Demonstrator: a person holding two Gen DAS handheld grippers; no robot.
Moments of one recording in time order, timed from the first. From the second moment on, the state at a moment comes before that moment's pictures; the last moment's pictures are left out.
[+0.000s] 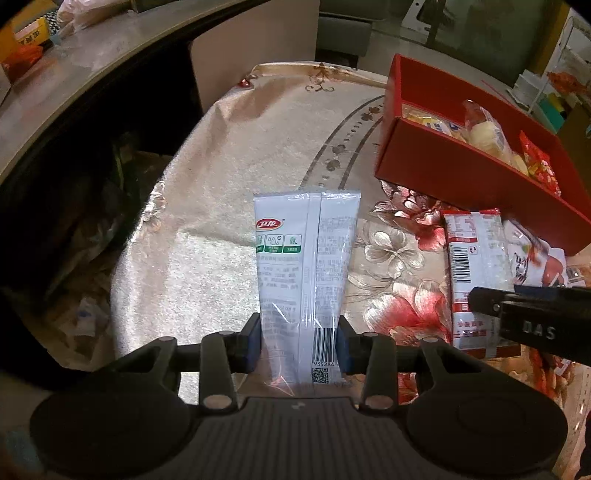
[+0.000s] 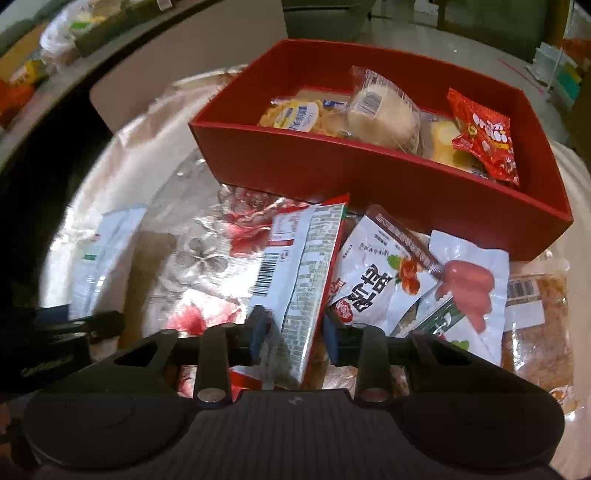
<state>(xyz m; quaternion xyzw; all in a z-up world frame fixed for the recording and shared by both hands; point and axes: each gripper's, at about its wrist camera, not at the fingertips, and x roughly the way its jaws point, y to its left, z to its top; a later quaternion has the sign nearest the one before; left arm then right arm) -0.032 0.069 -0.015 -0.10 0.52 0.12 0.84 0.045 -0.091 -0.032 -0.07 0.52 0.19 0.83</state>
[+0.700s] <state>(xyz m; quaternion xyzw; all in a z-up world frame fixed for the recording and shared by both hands) -0.030 0.072 -0.029 -0.08 0.53 0.11 0.84 0.037 -0.071 -0.046 -0.14 0.52 0.20 0.82</state>
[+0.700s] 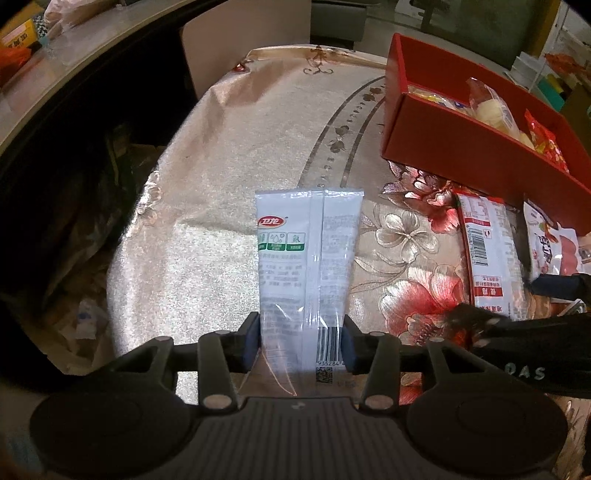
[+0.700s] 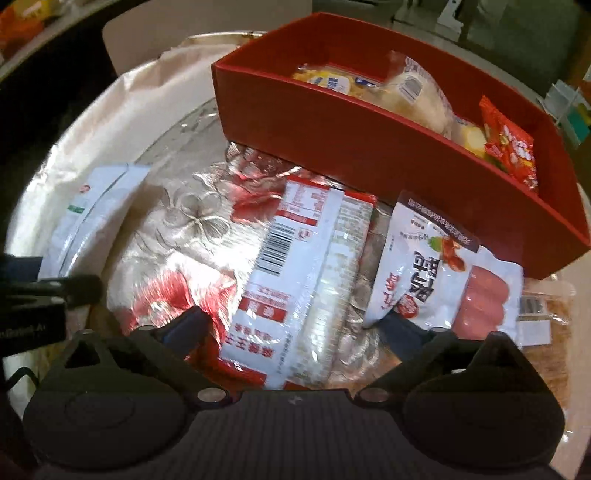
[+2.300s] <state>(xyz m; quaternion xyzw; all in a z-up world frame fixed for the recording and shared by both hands) -0.015 0.057 -0.028 -0.06 0.53 0.09 0.84 0.046 -0.077 -0.036 -0.13 0.51 0.21 0.82</state>
